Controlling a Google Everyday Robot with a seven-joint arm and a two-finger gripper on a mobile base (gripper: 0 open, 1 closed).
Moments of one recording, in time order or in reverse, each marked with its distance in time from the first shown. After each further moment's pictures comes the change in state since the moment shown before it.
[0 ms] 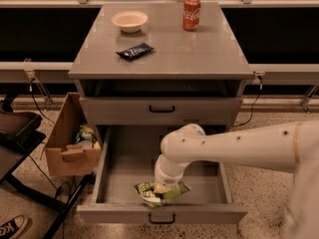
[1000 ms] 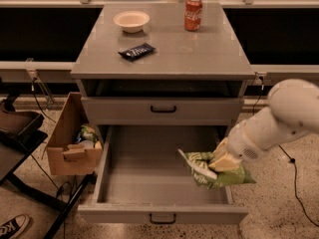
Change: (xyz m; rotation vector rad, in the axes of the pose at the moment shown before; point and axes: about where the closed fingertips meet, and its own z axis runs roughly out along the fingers) arm 0.092 0.036 -0.237 0.046 -0.201 0.317
